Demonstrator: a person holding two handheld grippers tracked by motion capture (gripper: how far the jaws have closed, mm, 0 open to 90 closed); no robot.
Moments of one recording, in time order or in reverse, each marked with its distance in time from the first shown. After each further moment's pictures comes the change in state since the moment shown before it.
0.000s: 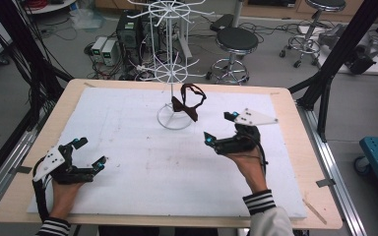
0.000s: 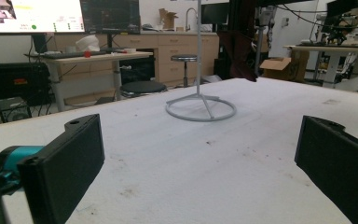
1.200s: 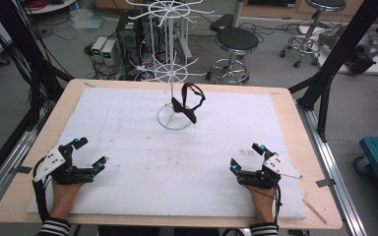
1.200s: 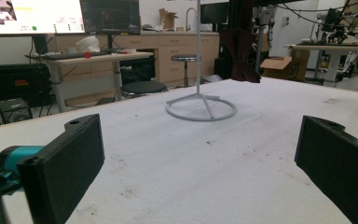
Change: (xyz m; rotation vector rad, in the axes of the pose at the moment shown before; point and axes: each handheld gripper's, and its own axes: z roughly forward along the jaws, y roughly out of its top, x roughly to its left) left arm -0.001 0.000 0.000 -0.003 0.001 0.006; right arm -0.010 -0.130 -0.050 -0.203 -0.215 0.069
